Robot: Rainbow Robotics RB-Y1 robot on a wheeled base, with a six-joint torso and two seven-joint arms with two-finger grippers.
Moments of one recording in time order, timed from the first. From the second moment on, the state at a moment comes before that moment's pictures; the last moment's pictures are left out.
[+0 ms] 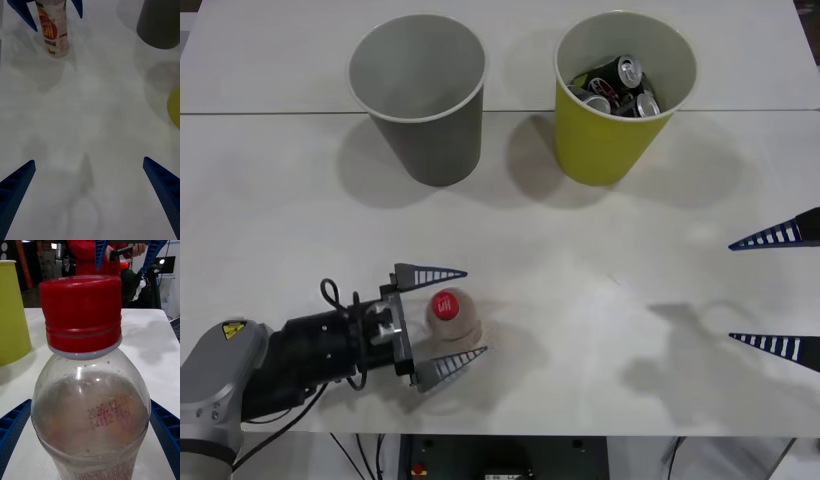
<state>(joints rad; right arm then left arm) 0.26 -1.13 -0.26 -2.01 1.31 -1.13 -0.09 -0.03 0.30 -0.01 -1.42 -1.32 -1.24 -0.50</state>
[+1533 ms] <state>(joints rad) 0.26 -1.13 -0.26 -2.01 1.31 -1.13 -0.09 -0.06 0.37 -0.01 -1.48 -1.32 -1.27 -0.28</state>
